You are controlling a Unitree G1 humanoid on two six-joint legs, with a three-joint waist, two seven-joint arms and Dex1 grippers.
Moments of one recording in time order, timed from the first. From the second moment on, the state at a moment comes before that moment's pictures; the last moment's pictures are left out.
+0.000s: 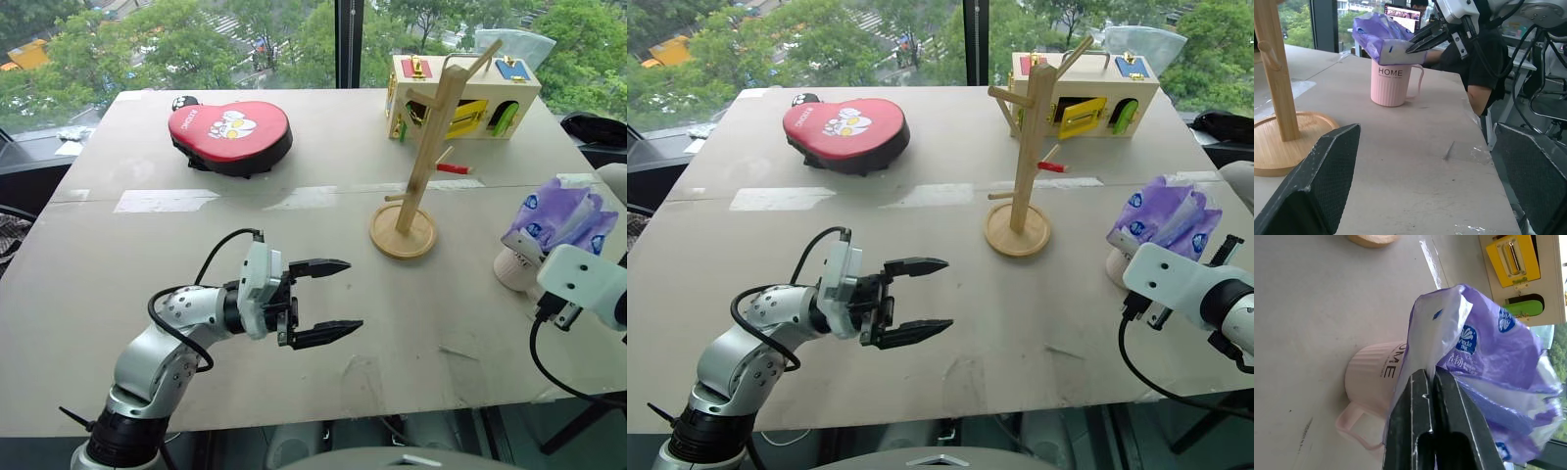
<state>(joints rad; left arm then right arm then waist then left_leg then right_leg) -0.07 0.61 -0.01 -0.47 -0.67 0.36 -1.09 0.27 -1.03 -0.39 -0.93 -0.10 0.74 0.74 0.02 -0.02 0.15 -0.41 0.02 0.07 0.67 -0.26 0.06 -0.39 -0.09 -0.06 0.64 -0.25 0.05</state>
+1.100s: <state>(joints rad) -0.03 0.58 -0.01 -0.49 -0.65 0.31 -1.04 -0.18 -1.01 -0.23 0.15 -0.18 0.20 0.61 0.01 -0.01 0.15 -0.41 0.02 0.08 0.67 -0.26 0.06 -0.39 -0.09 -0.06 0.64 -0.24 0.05</state>
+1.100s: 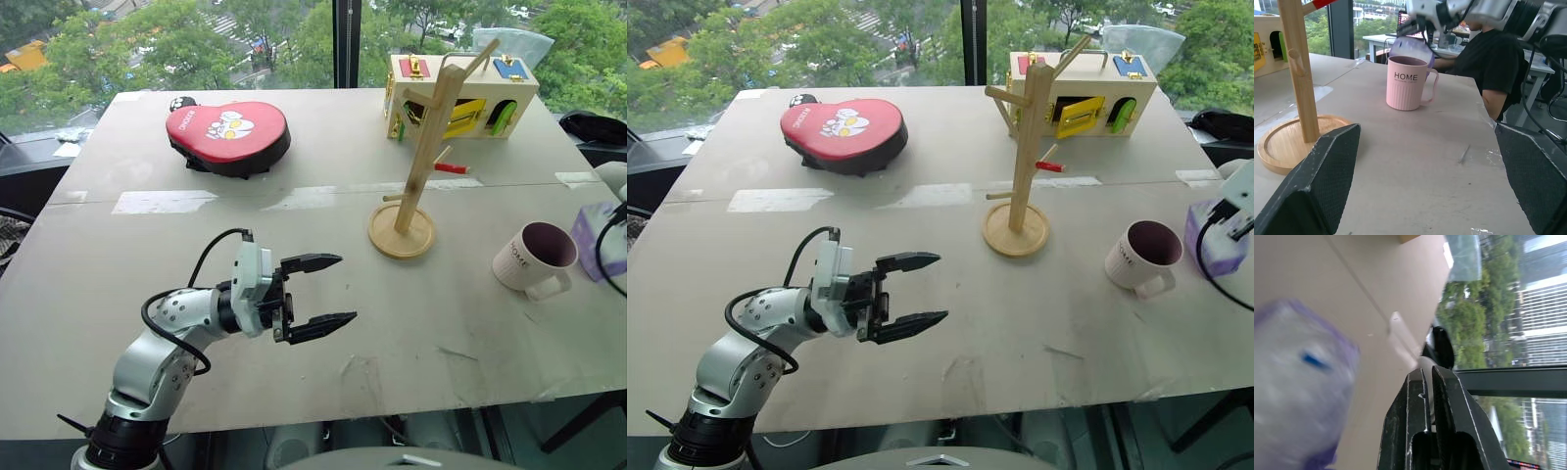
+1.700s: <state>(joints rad) -0.03 0.60 -0.01 -0.50 -0.67 0.32 -1.05 0.28 -0.87 -0.80 -0.44 0.35 0.70 0.87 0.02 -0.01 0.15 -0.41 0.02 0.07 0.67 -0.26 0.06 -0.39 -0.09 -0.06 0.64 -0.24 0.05</state>
